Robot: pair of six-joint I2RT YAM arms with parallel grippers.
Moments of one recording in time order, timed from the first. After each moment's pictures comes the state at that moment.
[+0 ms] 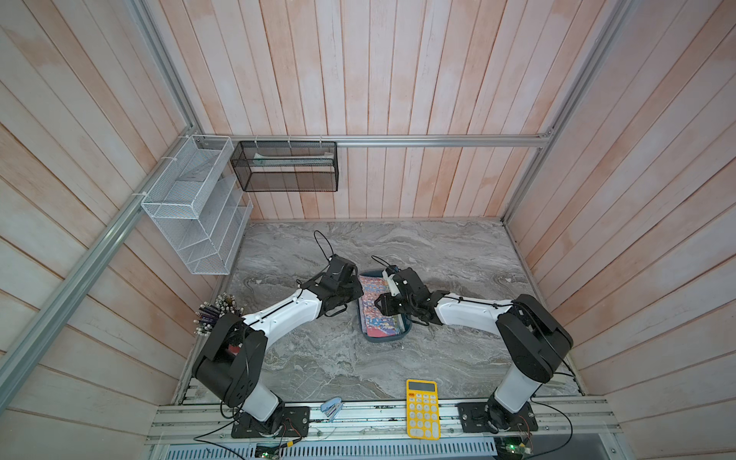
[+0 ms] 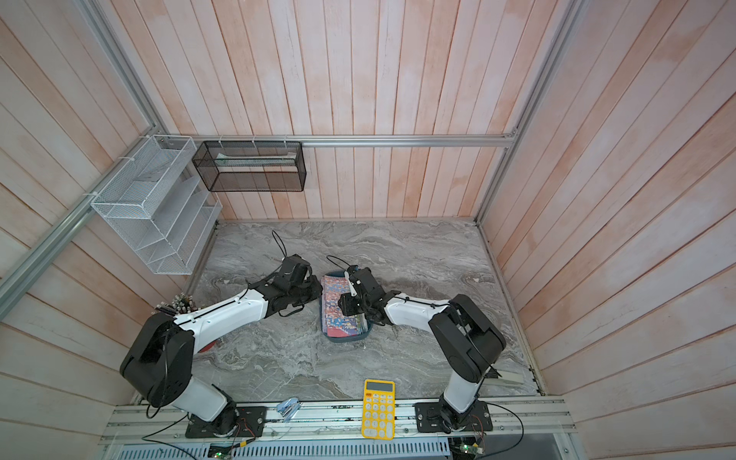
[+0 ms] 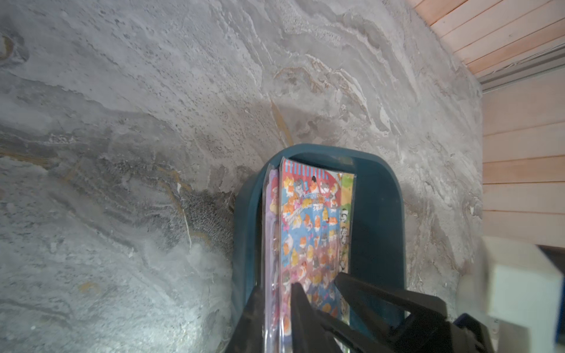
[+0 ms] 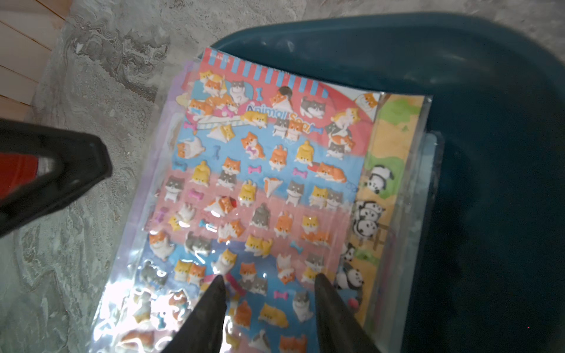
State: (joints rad) left arm -0.57 1.58 0.99 -0.25 0.03 -0.83; right arm 0.75 1.72 0.93 -0.01 -0.12 0.47
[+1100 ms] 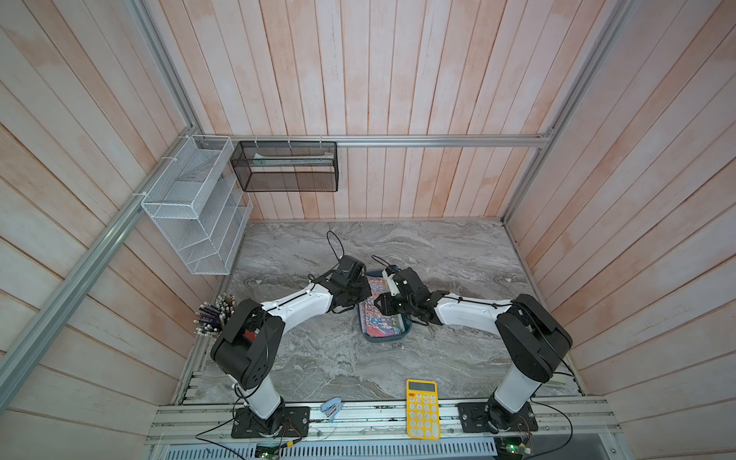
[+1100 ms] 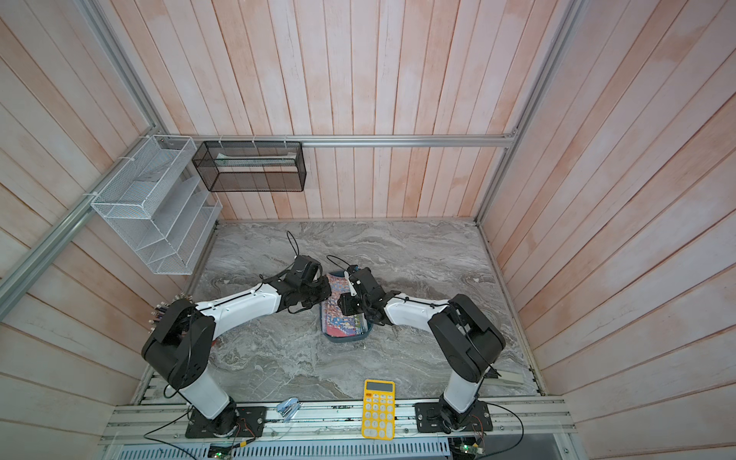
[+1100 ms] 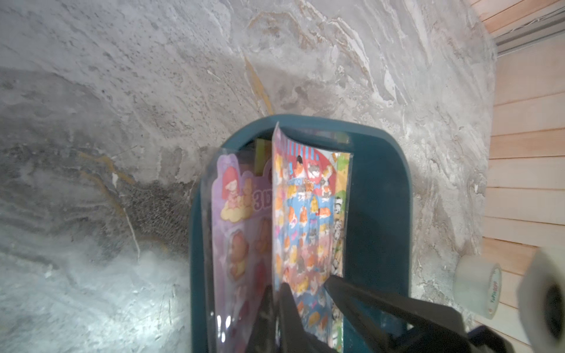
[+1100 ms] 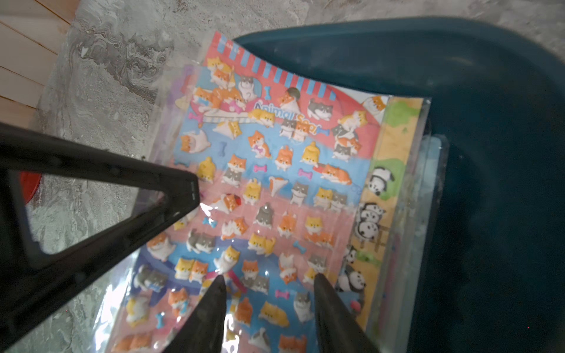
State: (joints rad) left arm -0.60 1.70 1.07 -0.25 0.11 -0.84; right arm 0.75 1.73 0.93 0.00 -0.12 0.47
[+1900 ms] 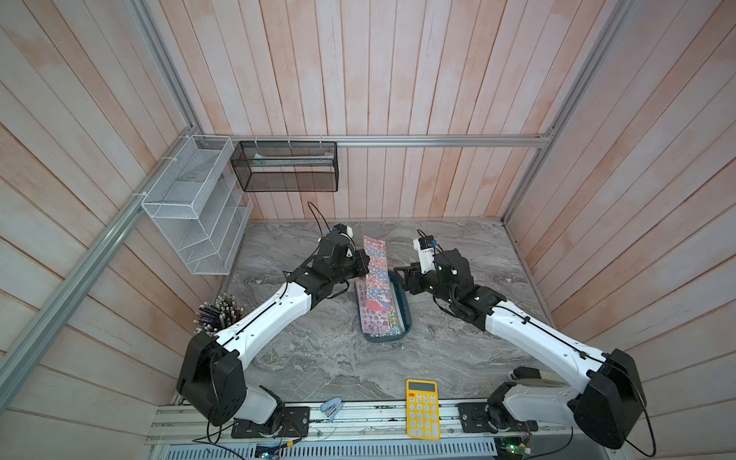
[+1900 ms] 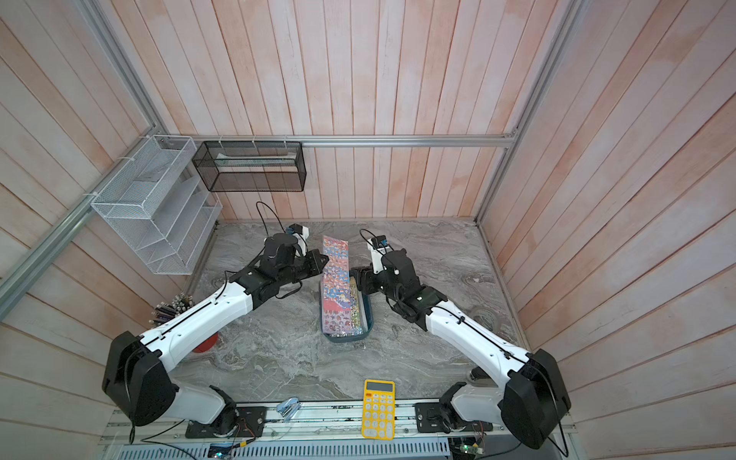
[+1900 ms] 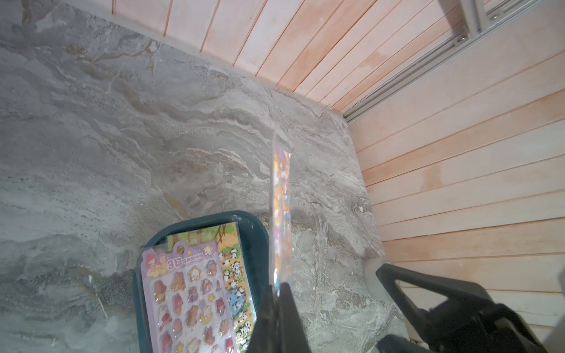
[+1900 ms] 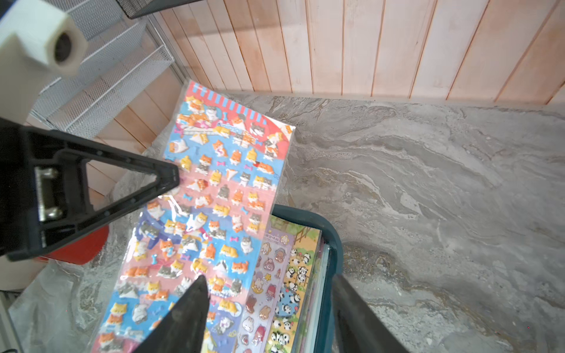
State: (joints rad) left arm -0.56 1.45 1.18 -0.23 0.15 -0.69; right arm 0.64 1.27 0.94 -0.11 -0.05 0.32
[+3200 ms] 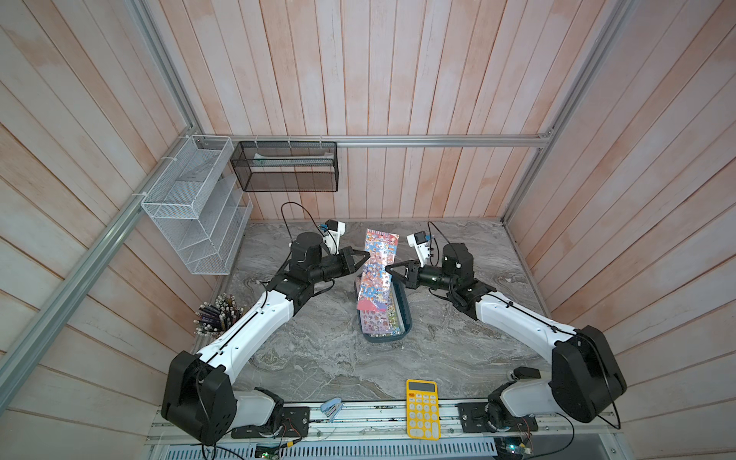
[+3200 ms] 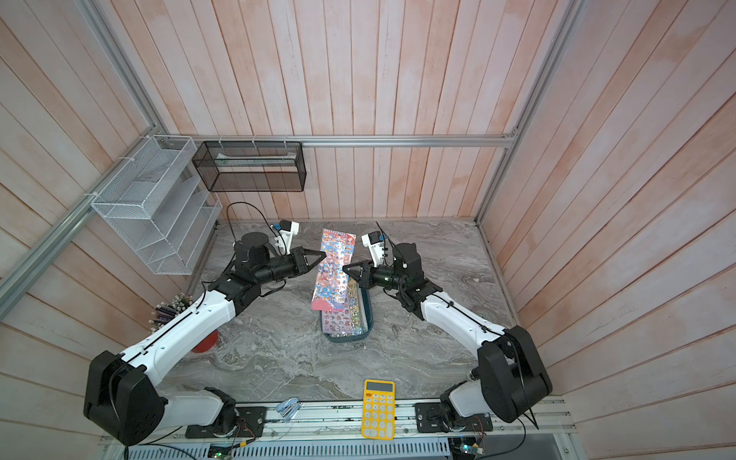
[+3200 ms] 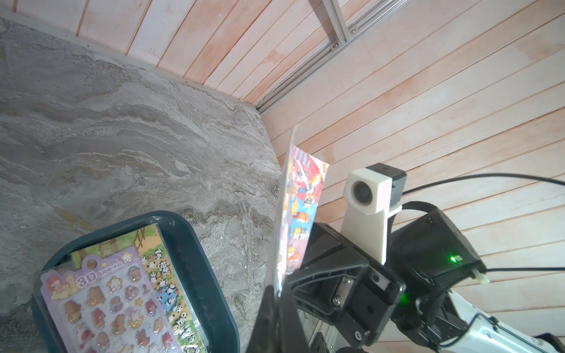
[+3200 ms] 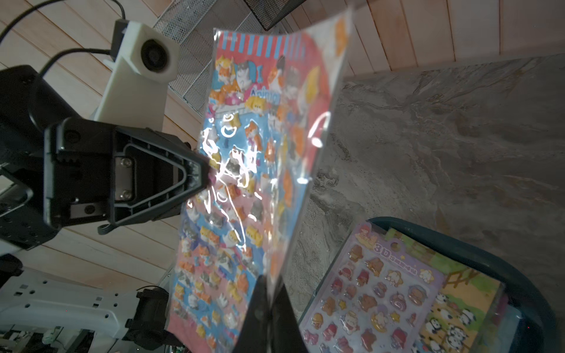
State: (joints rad) left arm -0.43 1.34 1.05 0.00 0.57 -0.75; right arm 0.52 1.43 0.89 0.30 -0.71 0.58
